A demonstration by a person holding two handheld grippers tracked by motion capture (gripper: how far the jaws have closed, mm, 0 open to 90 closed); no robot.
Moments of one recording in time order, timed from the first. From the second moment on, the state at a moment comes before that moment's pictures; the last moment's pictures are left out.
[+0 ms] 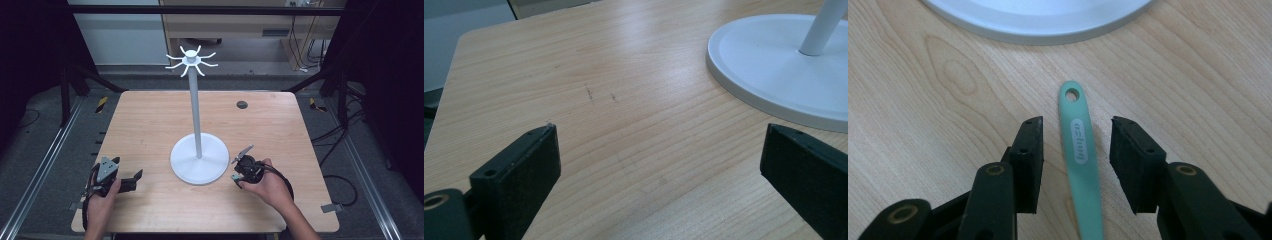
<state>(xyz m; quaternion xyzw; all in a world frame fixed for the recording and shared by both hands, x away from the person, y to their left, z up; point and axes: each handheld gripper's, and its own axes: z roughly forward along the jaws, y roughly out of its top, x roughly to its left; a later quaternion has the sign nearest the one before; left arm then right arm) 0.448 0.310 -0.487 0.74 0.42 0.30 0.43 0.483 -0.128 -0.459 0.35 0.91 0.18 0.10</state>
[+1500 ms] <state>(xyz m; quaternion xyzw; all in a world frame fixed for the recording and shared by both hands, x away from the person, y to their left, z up) 0.447 0.309 -0.486 0.74 0.42 0.31 0.43 0.495 -0.123 -0.469 0.33 0.93 0.14 0.07</state>
